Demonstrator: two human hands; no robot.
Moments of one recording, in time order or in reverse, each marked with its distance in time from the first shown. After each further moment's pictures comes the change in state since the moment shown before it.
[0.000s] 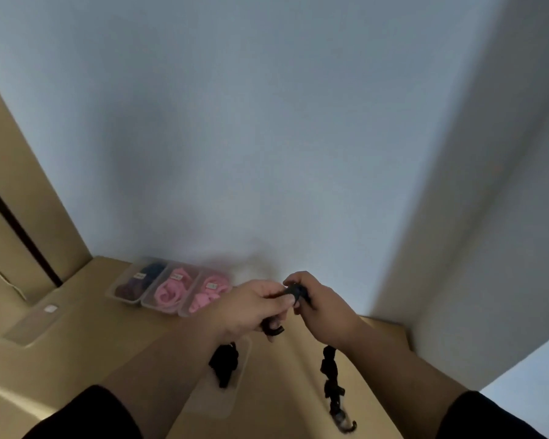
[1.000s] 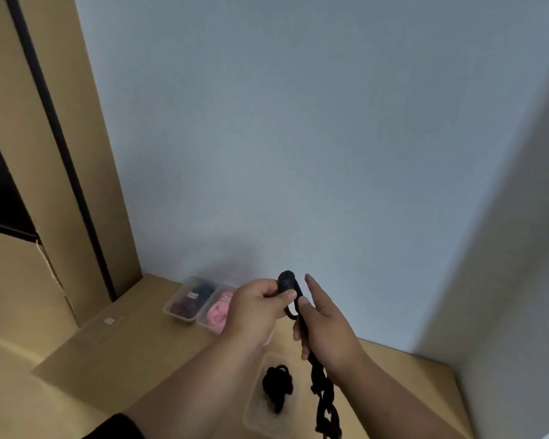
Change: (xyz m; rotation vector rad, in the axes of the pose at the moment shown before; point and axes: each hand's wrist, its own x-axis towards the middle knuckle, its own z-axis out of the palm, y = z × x) left_hand -0.076 0.006 -0.076 -0.143 0.555 0.205; right_hand 0.010 -0.146 0.081 0.592 0.141 0.231
